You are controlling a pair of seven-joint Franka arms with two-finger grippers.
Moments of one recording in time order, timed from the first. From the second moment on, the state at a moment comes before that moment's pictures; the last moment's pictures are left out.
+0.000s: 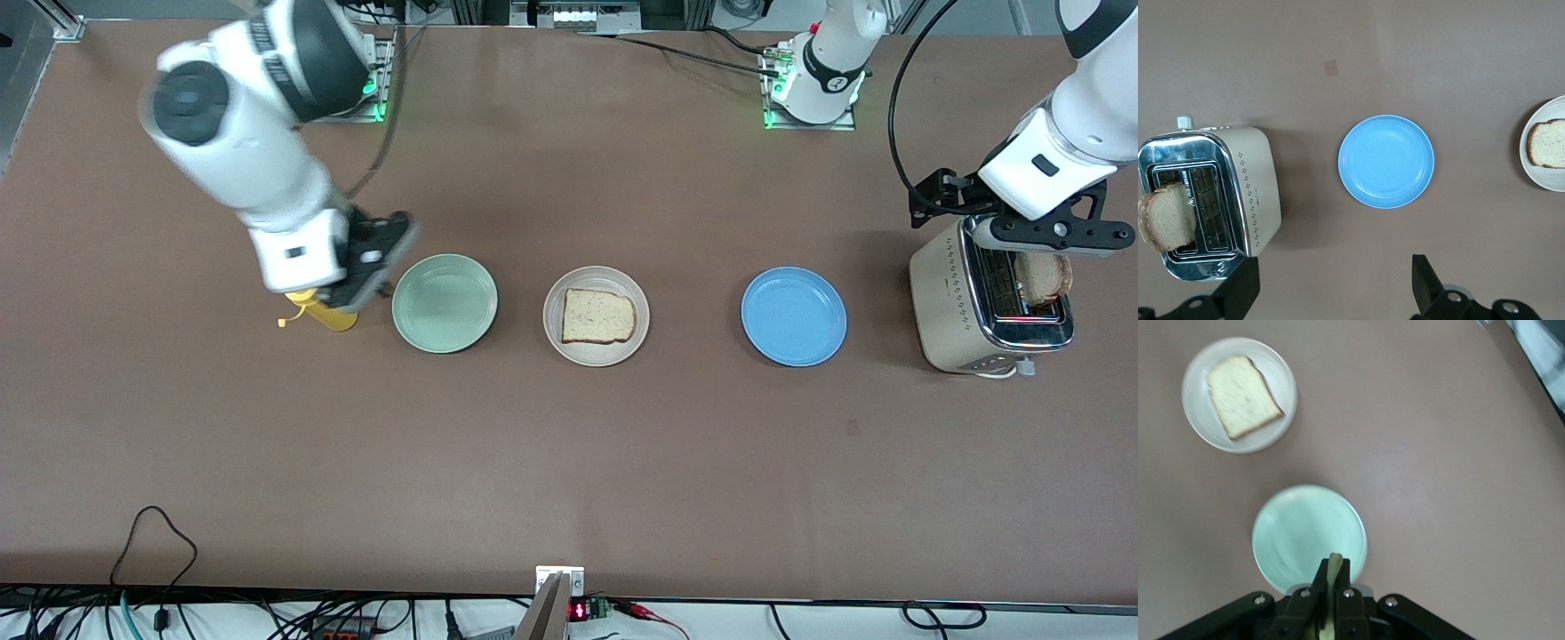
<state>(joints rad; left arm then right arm) -0.04 -0.01 -0.07 -1.67 0.04 1.59 -0.03 0.33 0.28 0.18 -1.59 0.02 1.98 -0.59</state>
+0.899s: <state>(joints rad) -0.04 -0.01 -0.07 -1.67 0.04 1.59 -0.03 0.59 0.60 0.17 -1.52 0.02 2.42 -0.59</state>
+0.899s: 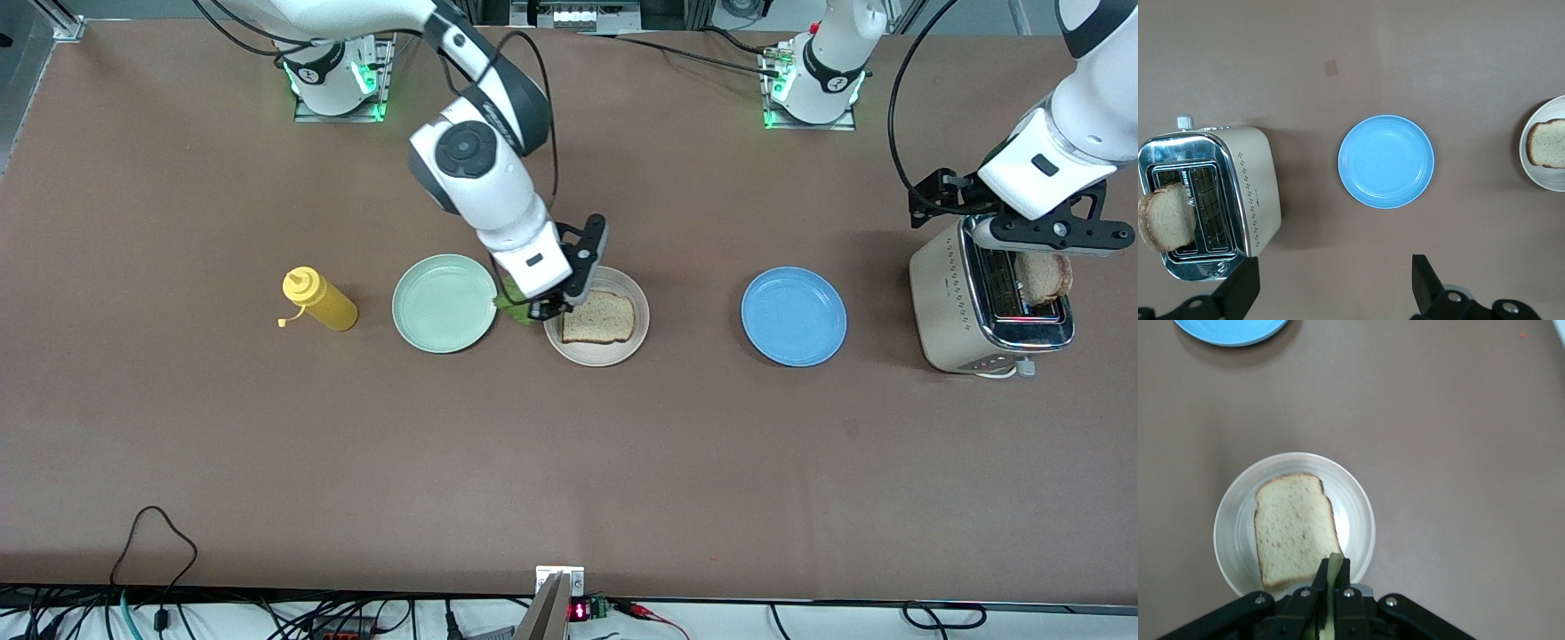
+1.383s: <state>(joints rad) -0.04 -0.01 -0.07 -1.67 0.04 1.59 -0.03 0.65 0.72 0.17 -1.52 0.02 2.60 -0.58</state>
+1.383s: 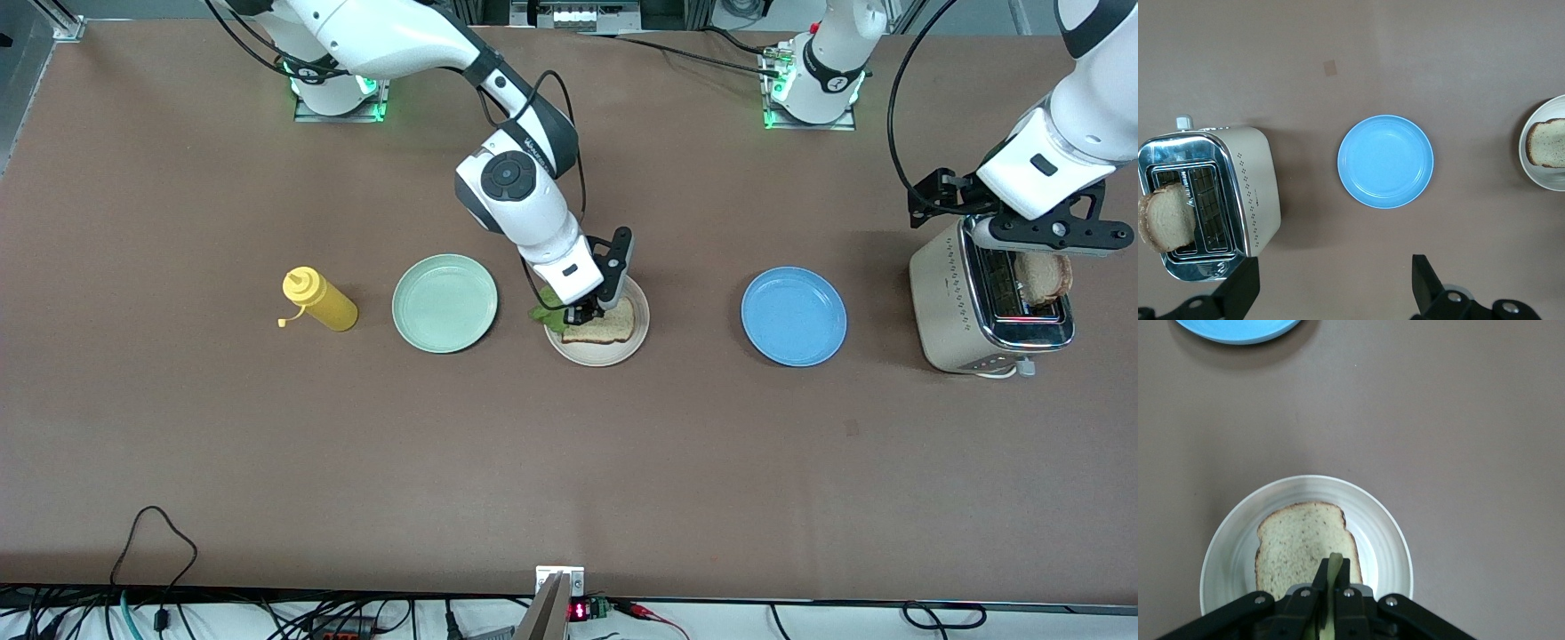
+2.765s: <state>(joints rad) -0.04 -0.01 -0.07 -1.67 0.04 1.59 -0.03 0.68 0.84 0.16 -1.39 0.02 2.74 -0.43</state>
